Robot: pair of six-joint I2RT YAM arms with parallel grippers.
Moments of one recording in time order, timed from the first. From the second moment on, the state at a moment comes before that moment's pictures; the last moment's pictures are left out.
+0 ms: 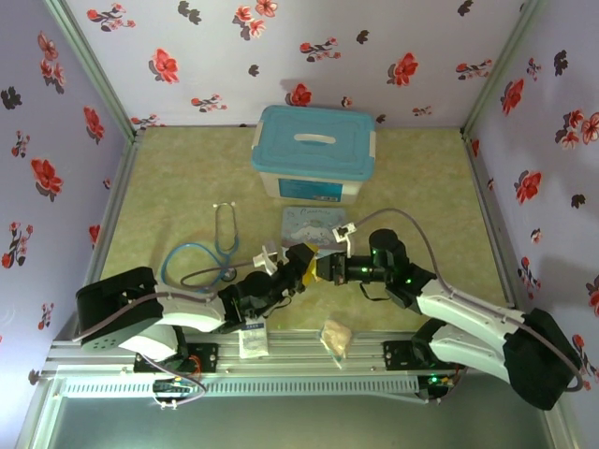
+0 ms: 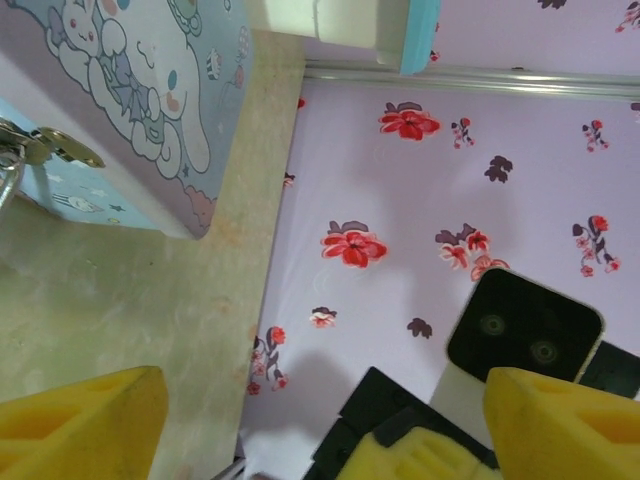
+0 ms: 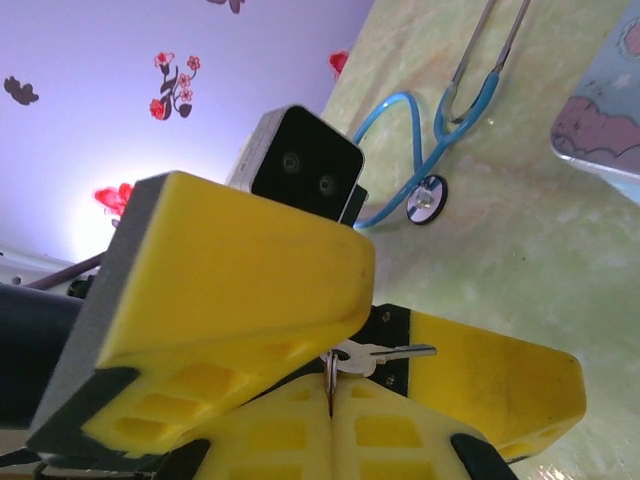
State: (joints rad) left arm -1.24 1.44 0.36 0.98 -0.39 -1.67; right arm 0.74 1.02 0.39 0.30 -0.67 0.82
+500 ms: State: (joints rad) left arm -1.23 1.31 0.31 0.99 -0.42 -1.63; right arm 0.77 1.03 0.39 0.32 -0.67 0.81
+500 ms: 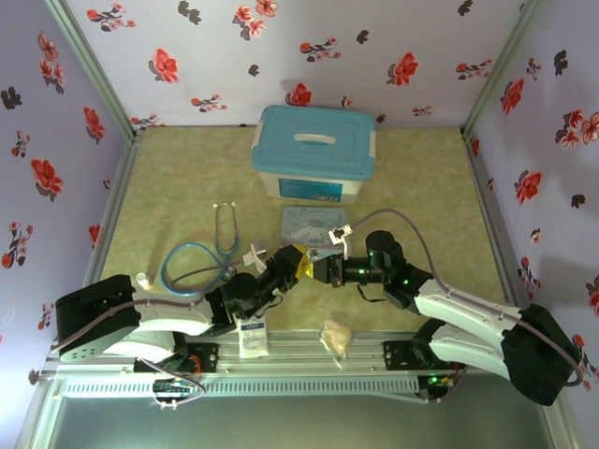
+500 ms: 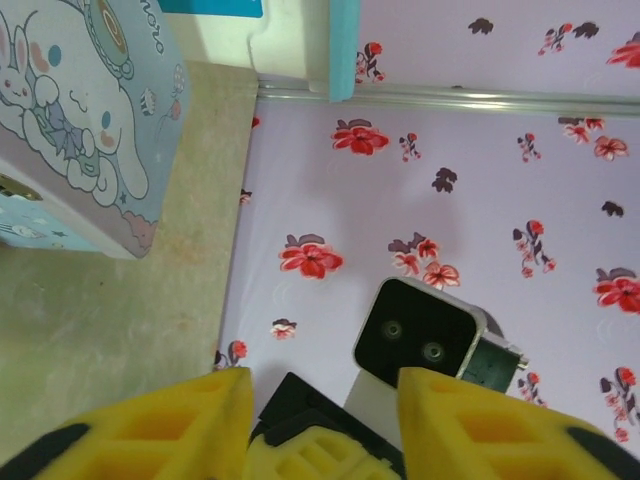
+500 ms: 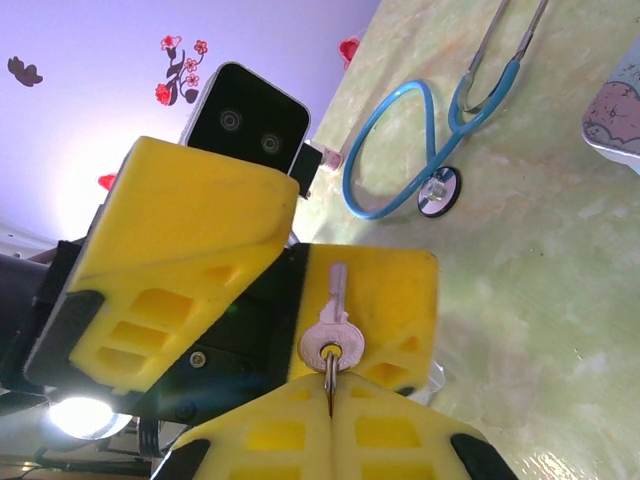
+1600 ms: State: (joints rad) left arm -1.18 1.47 0.35 0.88 -0.27 -1.62; right arm 0.82 1.13 0.58 -0.17 -0.62 0.58
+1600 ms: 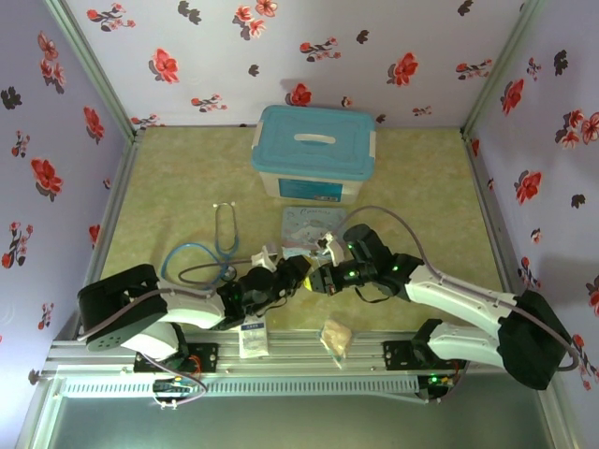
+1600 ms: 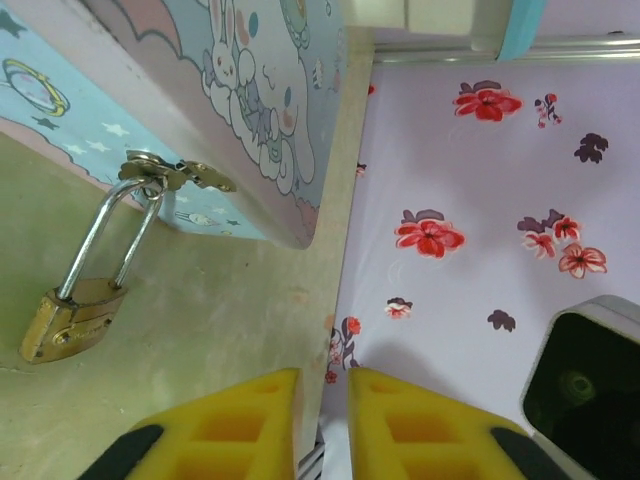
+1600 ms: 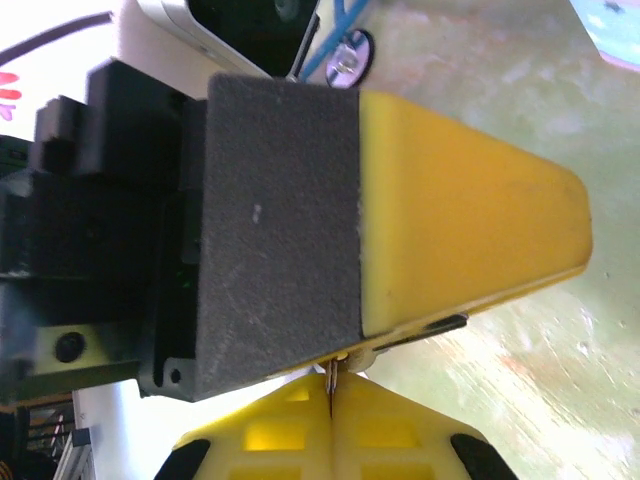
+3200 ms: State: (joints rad) left arm -1.14 1.20 0.37 0.37 -0.30 -1.35; right arm 0.90 1.46 0.80 -0.83 0.01 0.54
